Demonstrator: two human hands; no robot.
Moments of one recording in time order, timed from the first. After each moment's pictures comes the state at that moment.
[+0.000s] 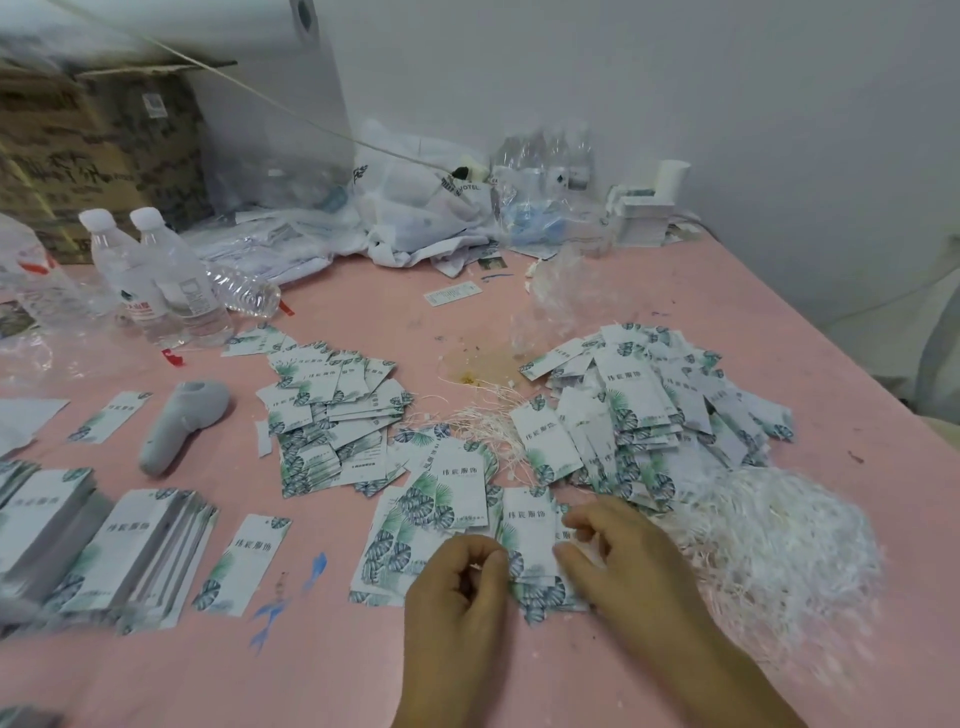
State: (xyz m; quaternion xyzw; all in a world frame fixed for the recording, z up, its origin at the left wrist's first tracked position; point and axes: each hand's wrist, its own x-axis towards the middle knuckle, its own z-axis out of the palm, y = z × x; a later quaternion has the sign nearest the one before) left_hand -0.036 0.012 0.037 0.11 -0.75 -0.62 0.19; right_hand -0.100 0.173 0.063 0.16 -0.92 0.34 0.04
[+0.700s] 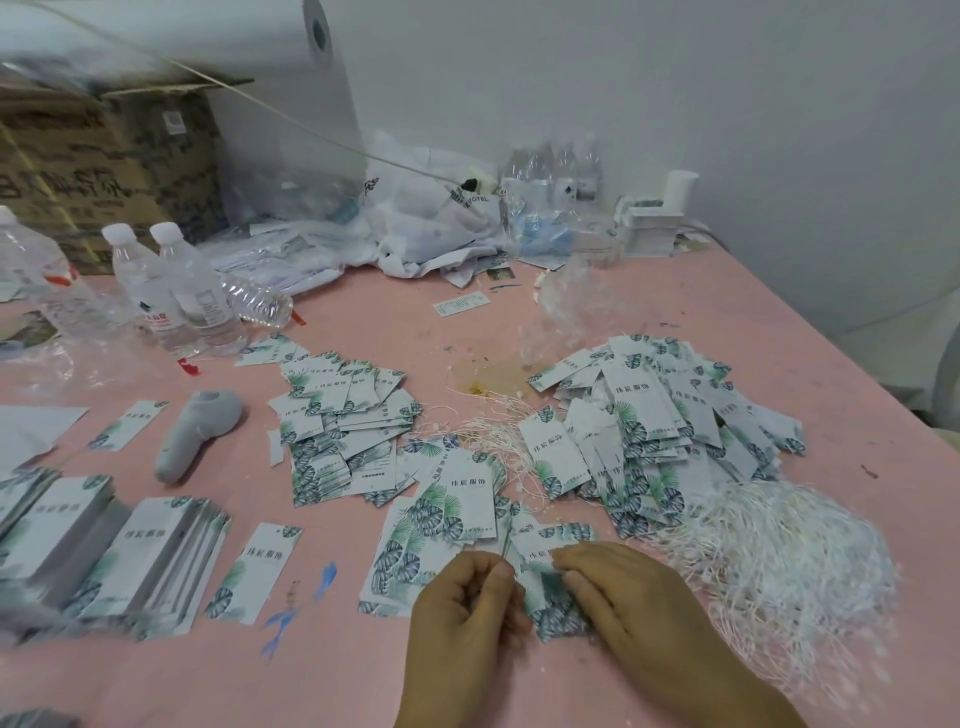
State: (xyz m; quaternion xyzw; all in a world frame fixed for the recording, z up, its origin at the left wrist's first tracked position) left_hand -0.037 0.008 0.041 0.14 -0.64 -0.75 0.10; right_hand -0.090 0.178 0.065 0.33 -0.90 0.27 0.08
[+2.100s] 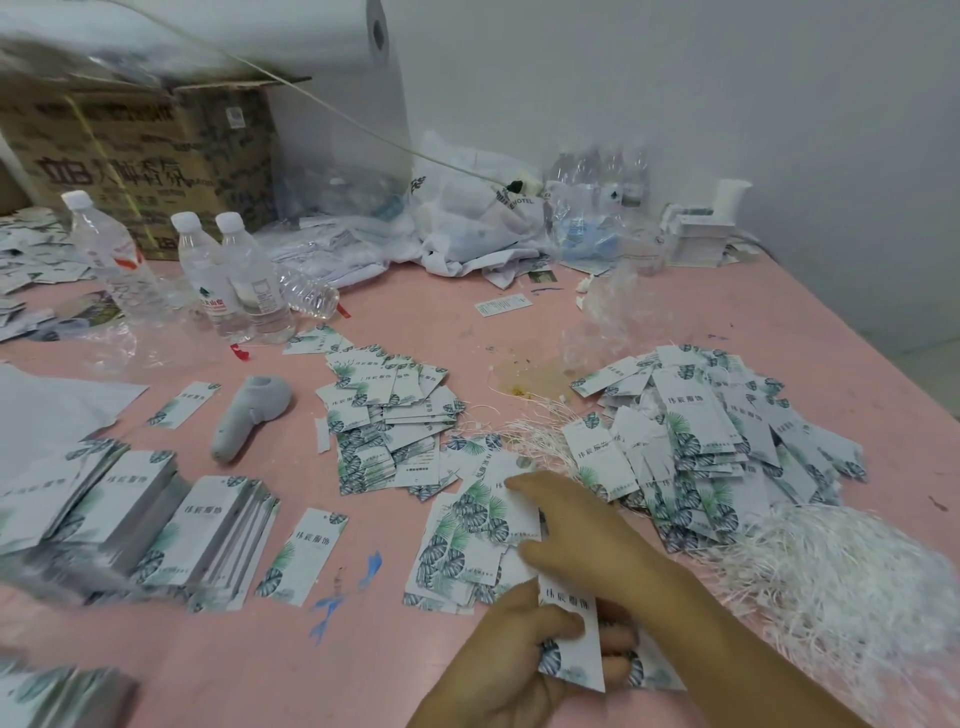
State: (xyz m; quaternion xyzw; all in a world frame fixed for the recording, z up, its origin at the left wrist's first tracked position) left_hand -0.041 0.003 0.055 0.10 -0.33 -0.91 -0.22; right_hand -0.146 0.088 0.080 0.31 -0.91 0.23 -0.13
